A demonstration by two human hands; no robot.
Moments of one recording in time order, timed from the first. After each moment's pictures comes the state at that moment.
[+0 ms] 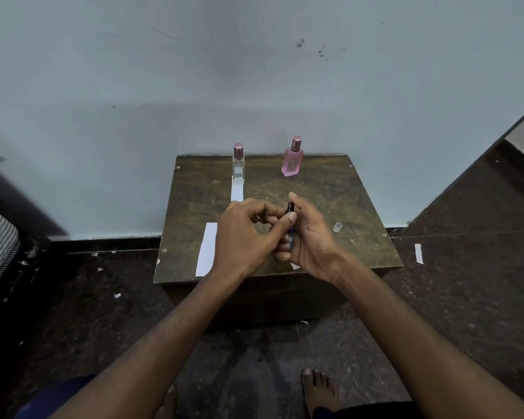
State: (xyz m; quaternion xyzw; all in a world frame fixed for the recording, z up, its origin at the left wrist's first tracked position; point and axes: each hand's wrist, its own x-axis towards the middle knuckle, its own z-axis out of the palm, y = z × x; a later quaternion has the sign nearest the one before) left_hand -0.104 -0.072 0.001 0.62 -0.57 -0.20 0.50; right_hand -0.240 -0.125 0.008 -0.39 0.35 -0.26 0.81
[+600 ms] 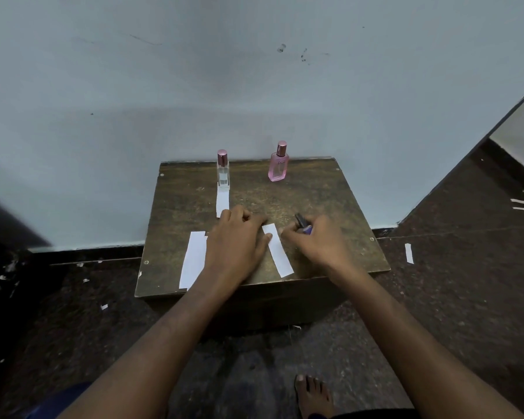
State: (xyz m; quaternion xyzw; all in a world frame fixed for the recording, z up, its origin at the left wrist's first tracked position) left_hand -0.104 -0.107 -0.033 0.71 -0.67 -0.04 0.19; right_hand -0.280 -0.151 -0.007 -0.64 0.63 -0.22 0.39
